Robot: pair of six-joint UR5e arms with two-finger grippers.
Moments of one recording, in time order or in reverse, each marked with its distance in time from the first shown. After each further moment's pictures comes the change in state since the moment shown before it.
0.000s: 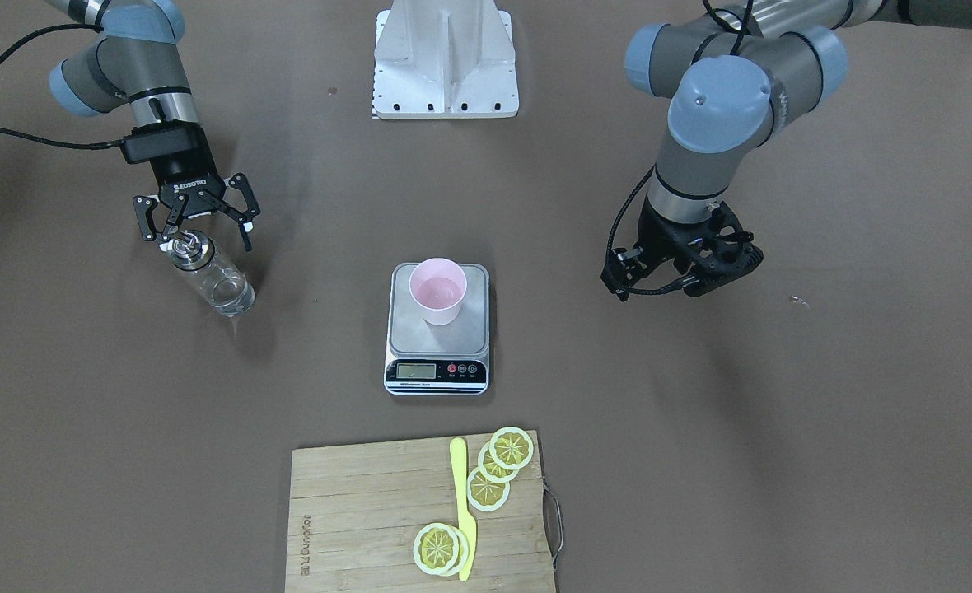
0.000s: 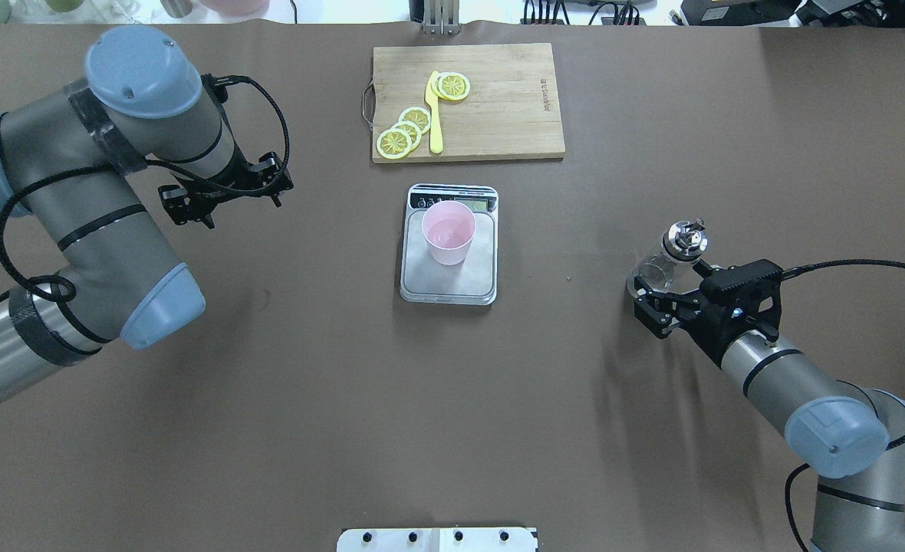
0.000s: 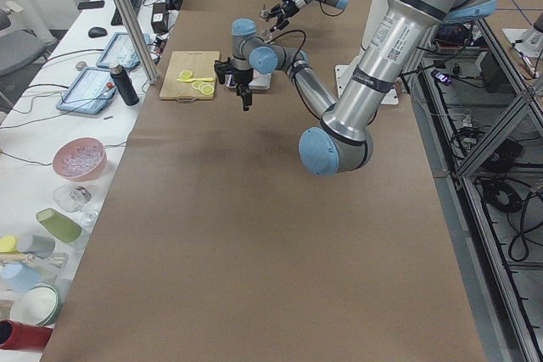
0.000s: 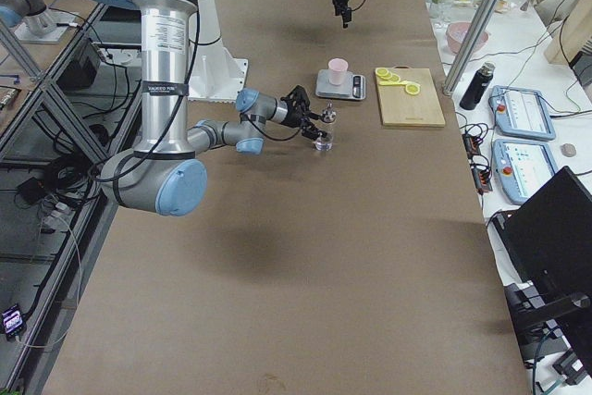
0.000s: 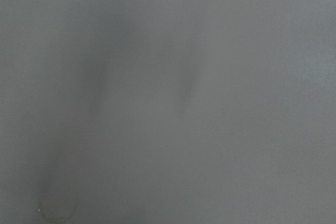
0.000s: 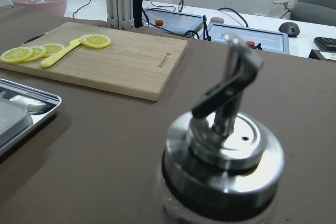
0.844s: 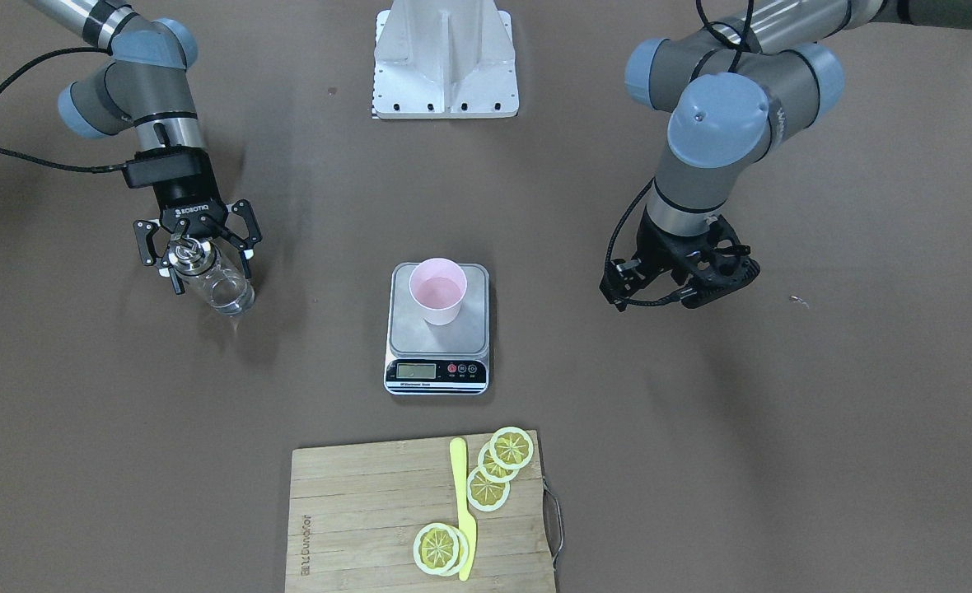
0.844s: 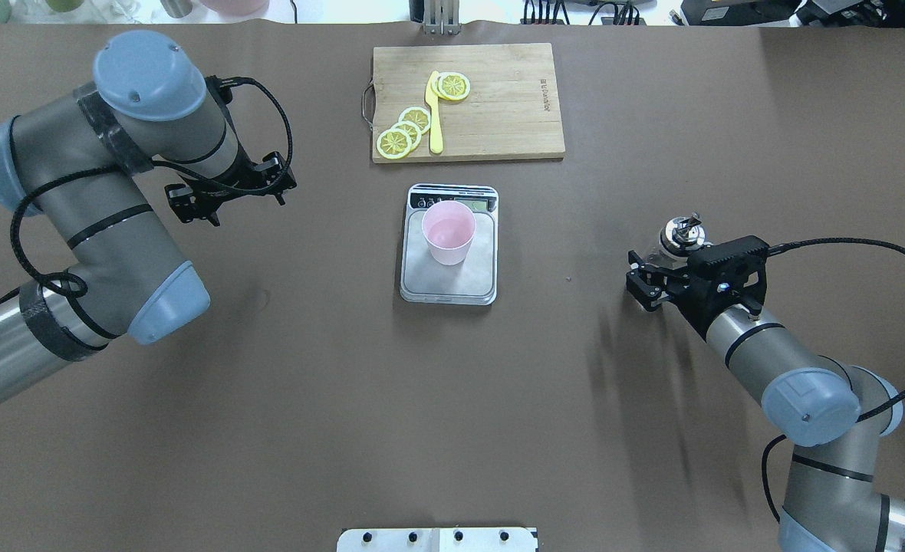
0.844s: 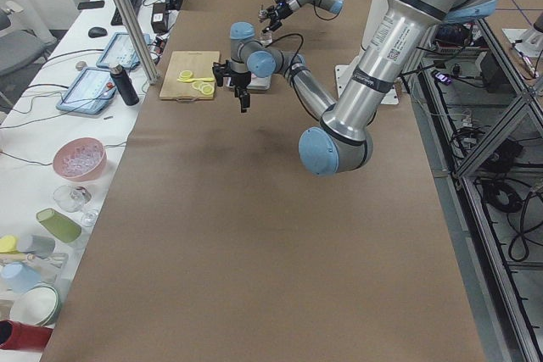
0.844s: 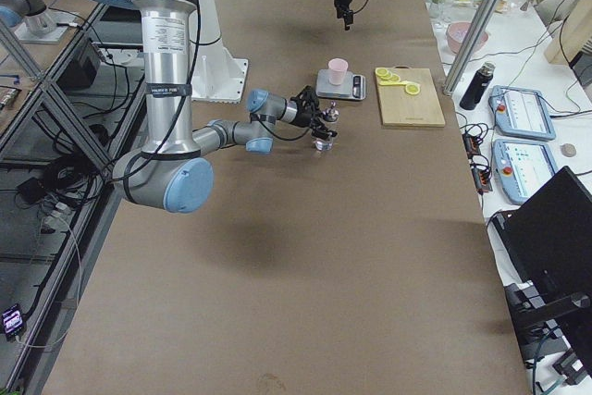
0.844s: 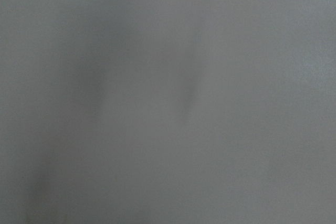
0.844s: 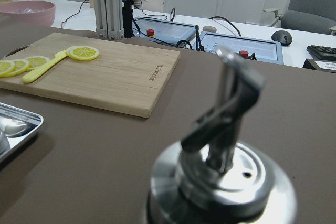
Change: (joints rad) left arm -0.001 -0.001 0.029 -0.043 0.001 0.000; right arm 0.047 0.068 -0.062 0.007 0.008 -0.001
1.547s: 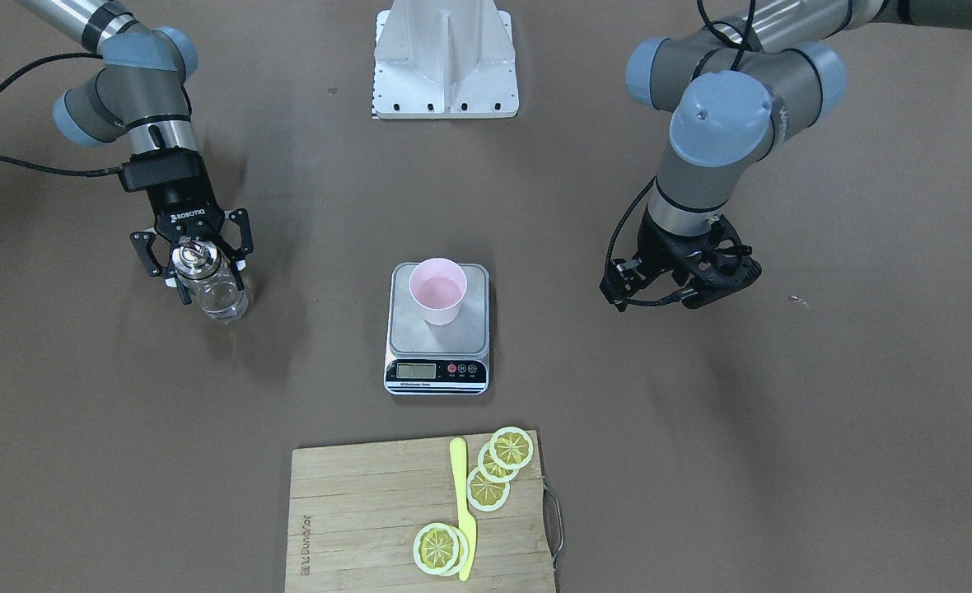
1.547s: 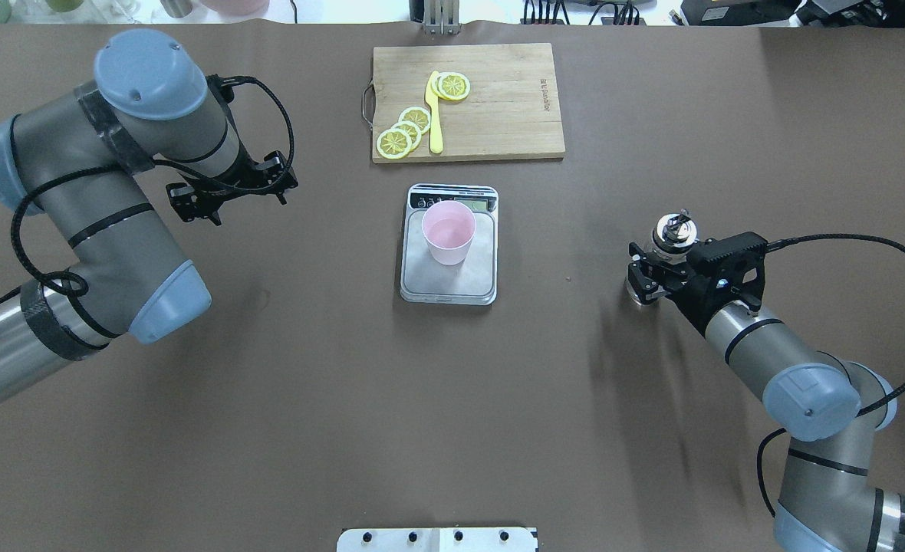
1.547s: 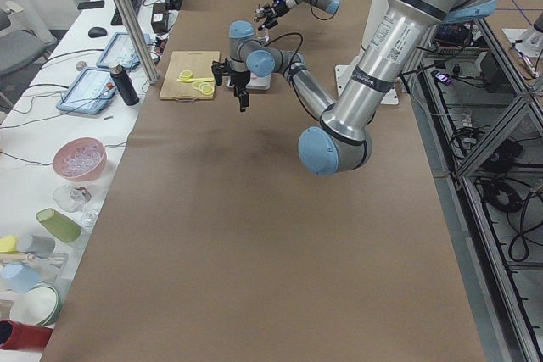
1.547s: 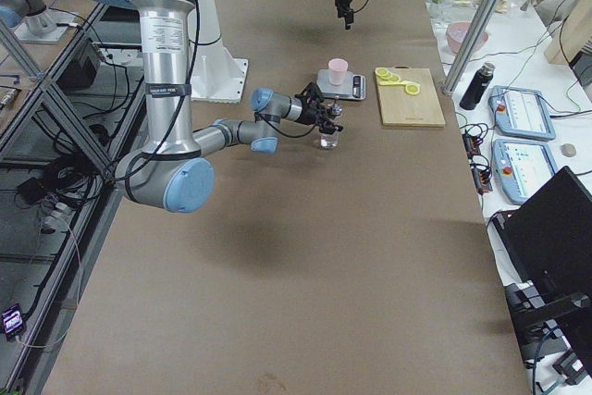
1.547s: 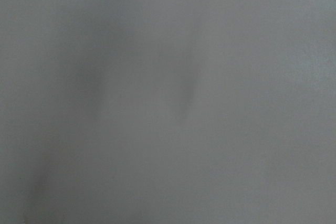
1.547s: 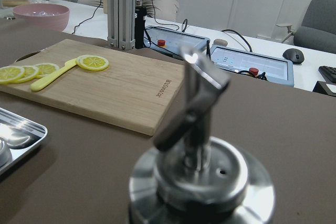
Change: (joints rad) left arm -0.014 -0.004 -0.002 0.002 -0.006 0.018; right arm 0.058 0.027 0.001 0.018 0.053 -0.133
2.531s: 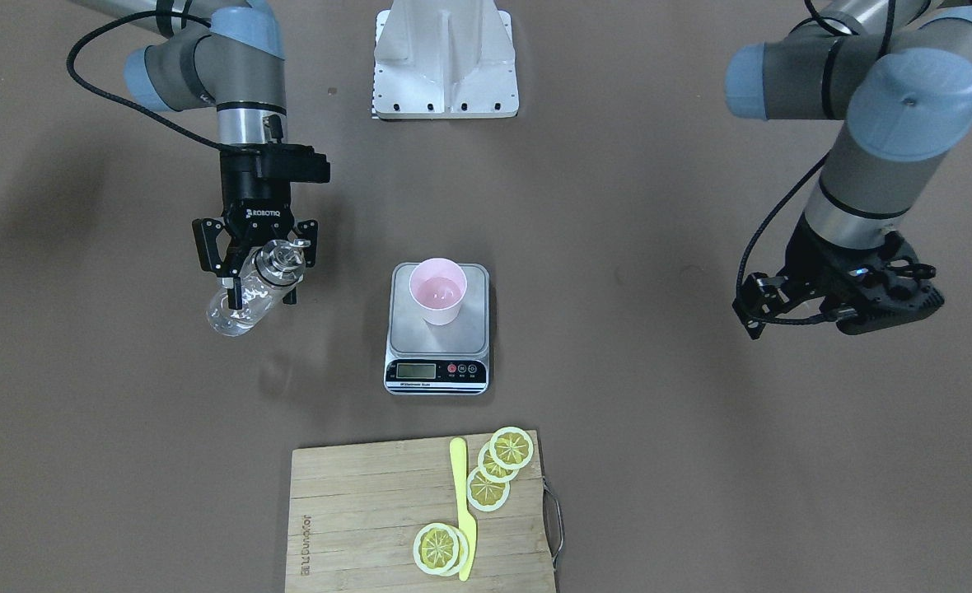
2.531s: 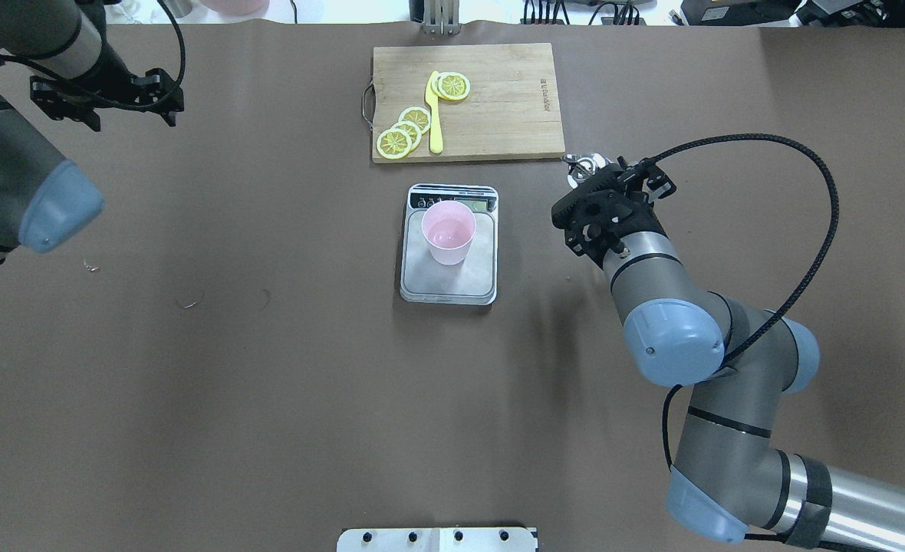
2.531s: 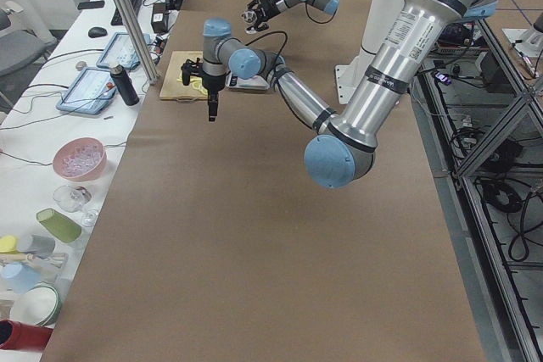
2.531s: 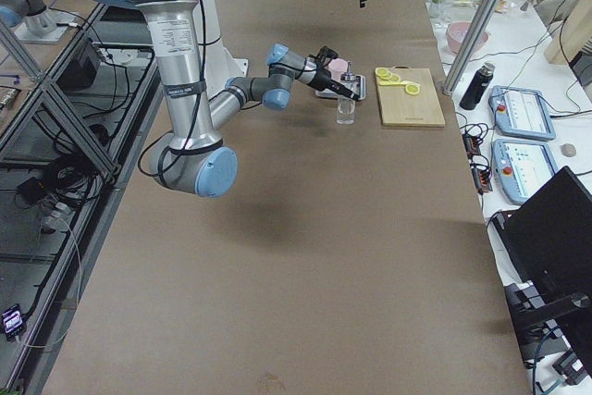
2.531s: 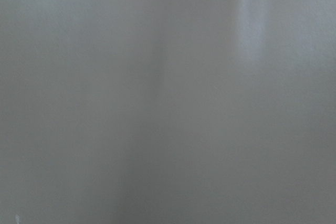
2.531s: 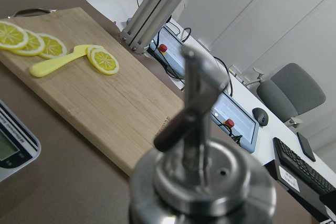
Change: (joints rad) left arm -0.239 0.078 -0.031 0.040 -0.007 0.481; right arm -0.016 0.268 0.109 -0.636 -0.157 -0.364
